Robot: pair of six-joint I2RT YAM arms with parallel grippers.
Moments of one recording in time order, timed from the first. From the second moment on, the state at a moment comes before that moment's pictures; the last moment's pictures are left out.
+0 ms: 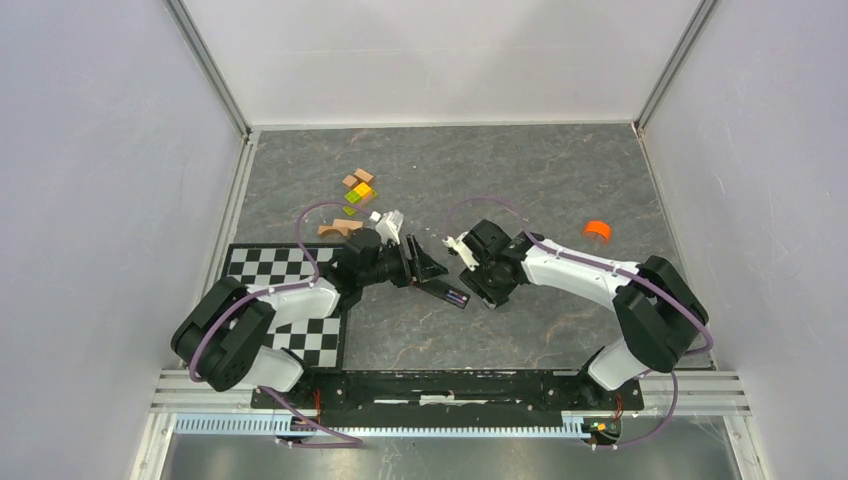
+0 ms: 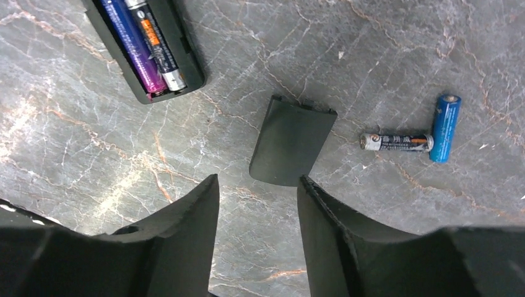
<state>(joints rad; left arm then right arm) -0.63 1.41 0.49 0.50 0.40 -0.87 0.77 1.55 0.94 -0.67 0.03 -0.06</state>
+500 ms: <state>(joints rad) -0.63 1.45 0.51 0.51 0.41 -0.87 0.75 1.50 0.80 -0.54 0.12 0.10</state>
